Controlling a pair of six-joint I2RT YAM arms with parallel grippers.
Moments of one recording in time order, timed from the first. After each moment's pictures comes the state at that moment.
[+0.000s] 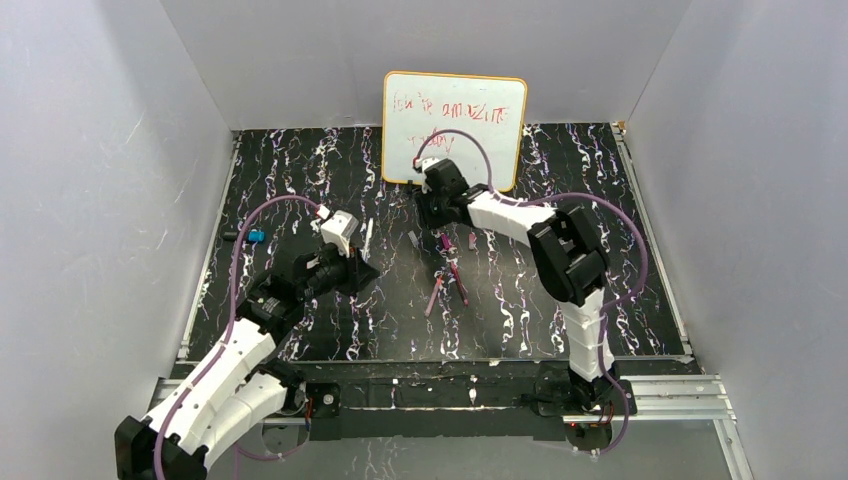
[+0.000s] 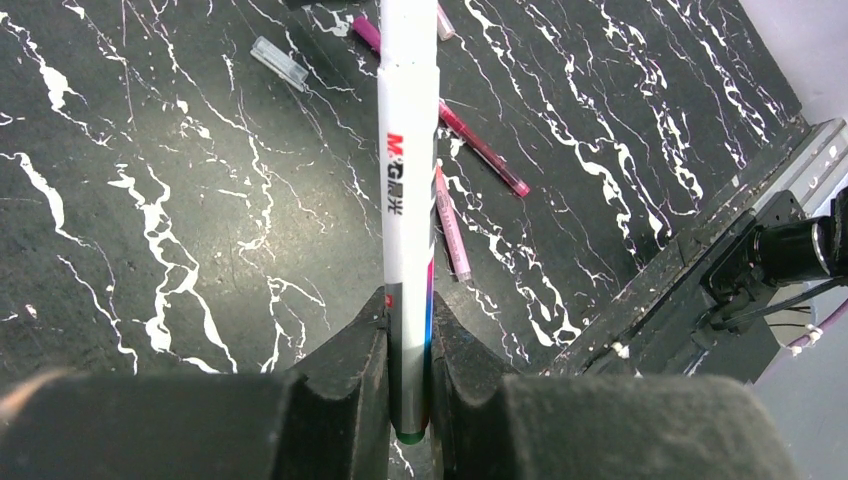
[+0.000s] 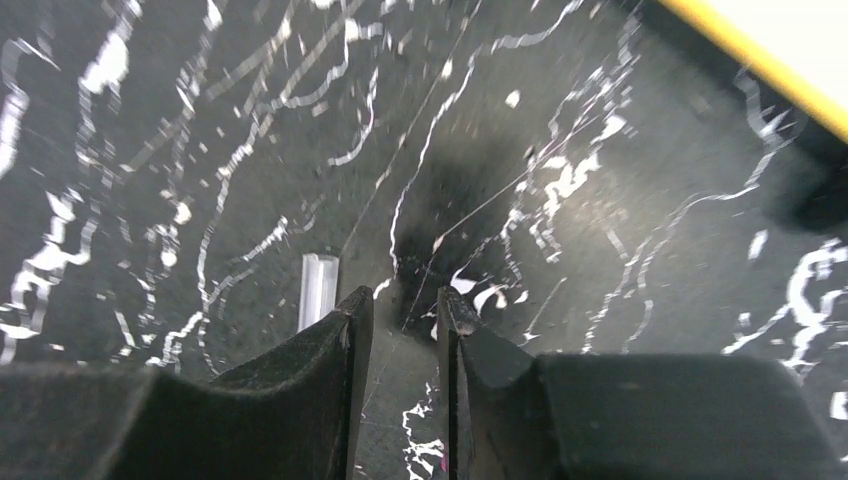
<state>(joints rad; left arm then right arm) -0.47 0.78 0.61 -0.29 0.31 -0.25 0.67 2.08 1.53 -0.24 -0.06 0.20</state>
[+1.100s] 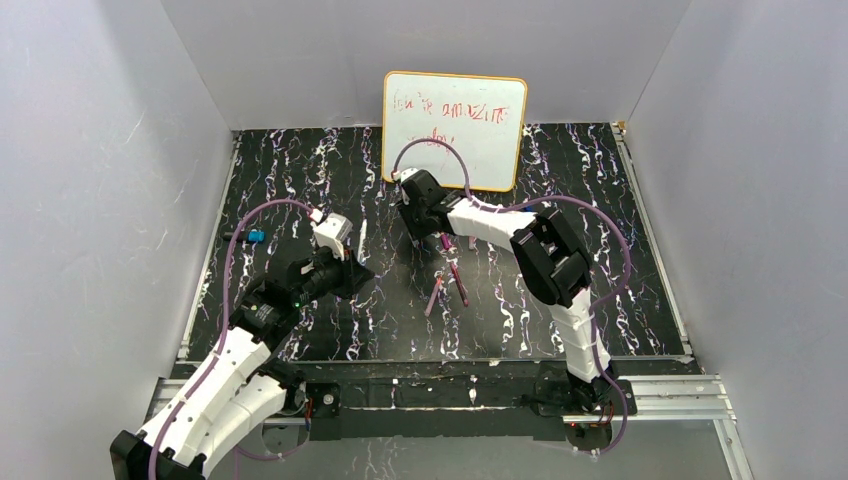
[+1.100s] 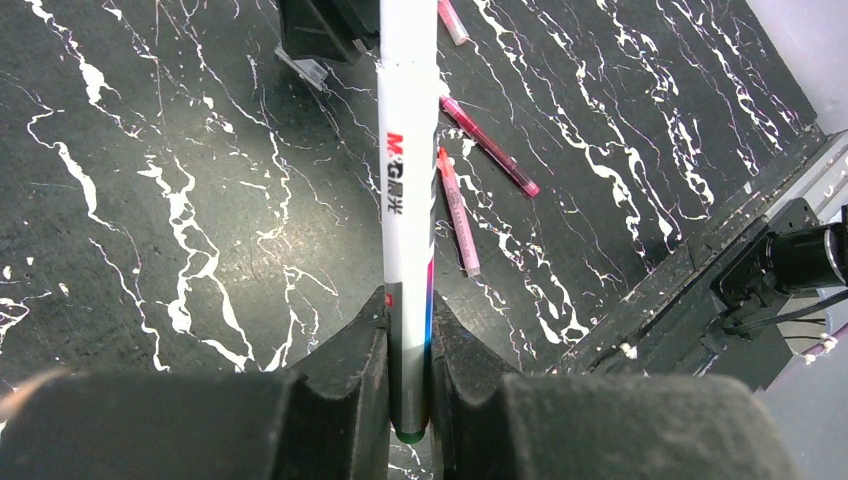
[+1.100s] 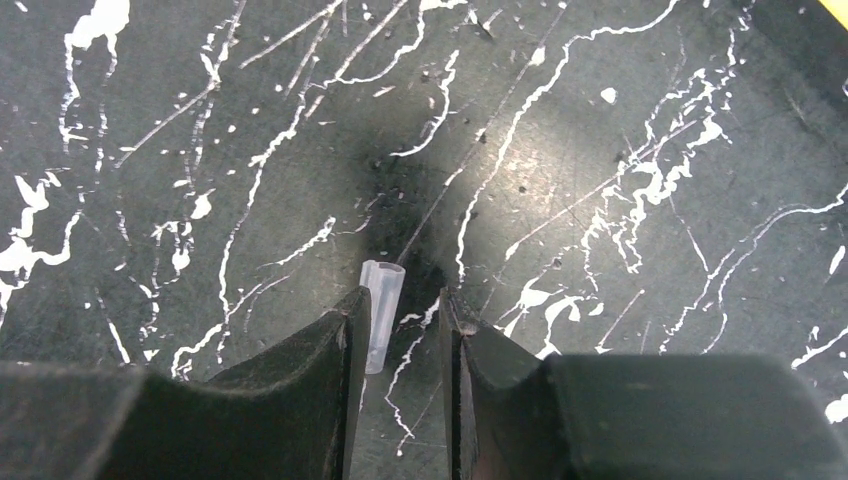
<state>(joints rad) -0.47 0.71 0.61 -0.35 0.27 -0.24 0.77 2.17 1.63 -0.34 0.07 0.15</state>
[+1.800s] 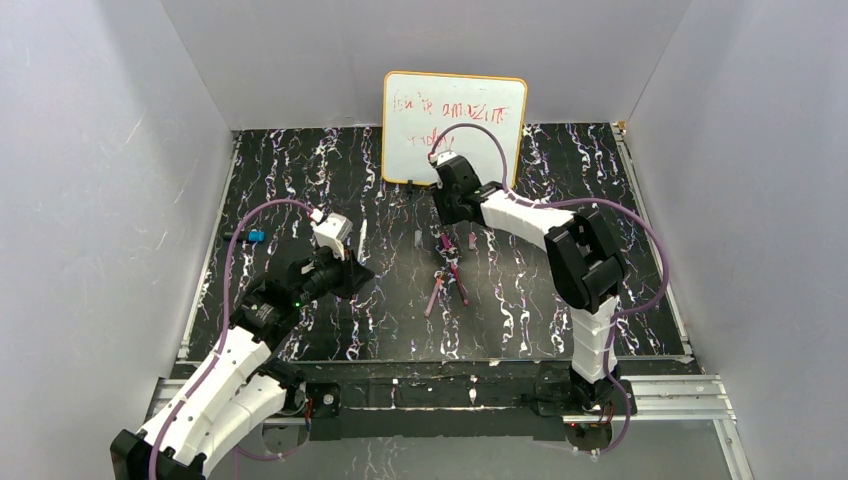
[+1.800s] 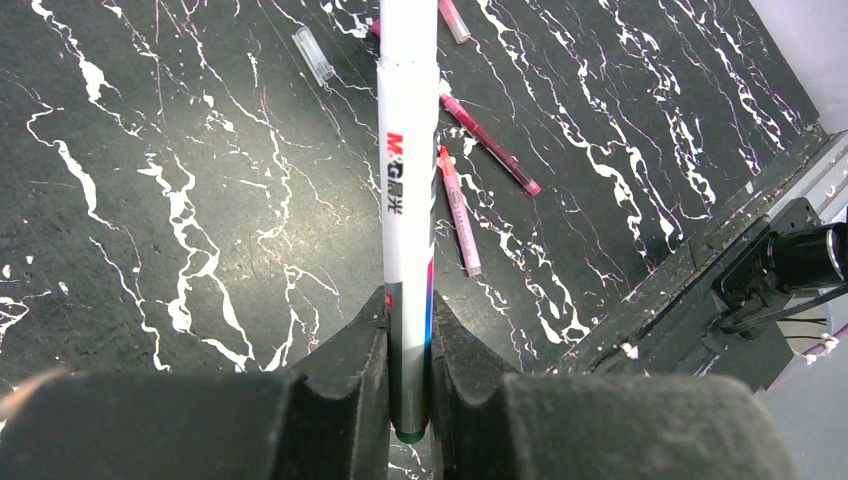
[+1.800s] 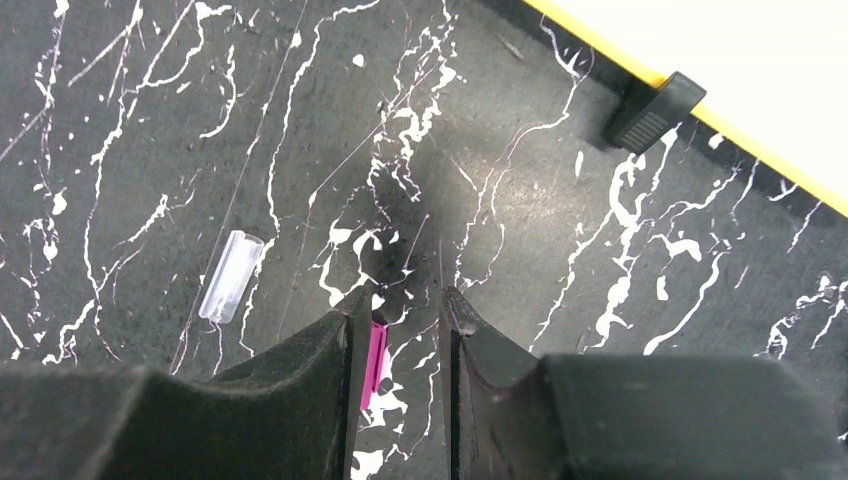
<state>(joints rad) -0.47 0.71 0.60 -0.35 0.27 -0.24 0.65 1.99 1.47 -0.30 0.12 0.16</state>
